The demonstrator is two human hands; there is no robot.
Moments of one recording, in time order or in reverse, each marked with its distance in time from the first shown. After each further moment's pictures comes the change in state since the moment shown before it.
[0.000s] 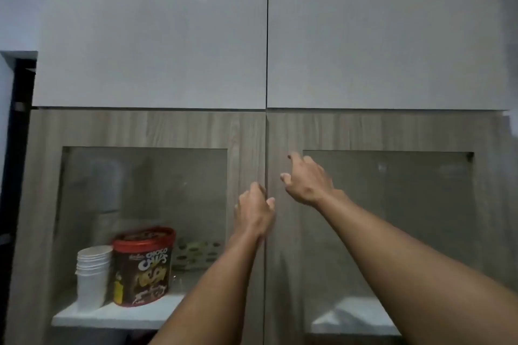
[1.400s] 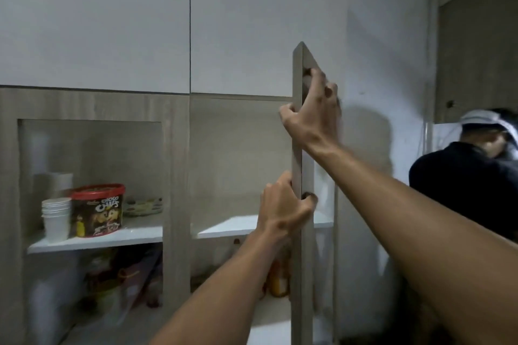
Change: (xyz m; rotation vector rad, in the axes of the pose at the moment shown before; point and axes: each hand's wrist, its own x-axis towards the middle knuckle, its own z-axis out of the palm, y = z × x) left_hand -0.311 0.212 -0.026 -0.333 -0.225 0.290; right_hand -0.251 0.032 -0.275 0.175 0.591 0.067
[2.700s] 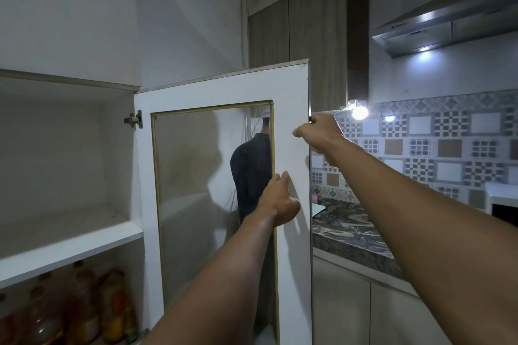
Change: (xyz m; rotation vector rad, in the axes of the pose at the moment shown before) left_hand -0.005 0.230 0.339 -0.235 -0.746 0.180; right_hand 0.043 0.294 -0.312 -0.248 -0.003 0.691
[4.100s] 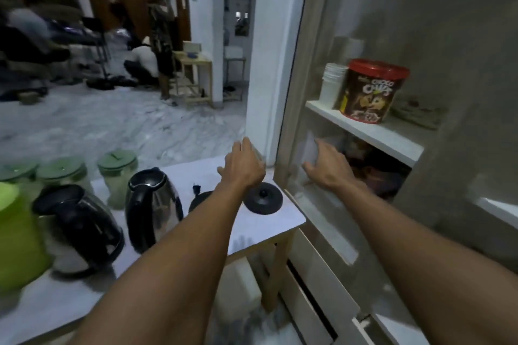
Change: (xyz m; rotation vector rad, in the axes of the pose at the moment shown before) left_hand -0.582 -0.401 -0.380 0.566 1.251 -1.742; right_hand -0.536 -0.215 0.690 0.126 -1.490 -1.155
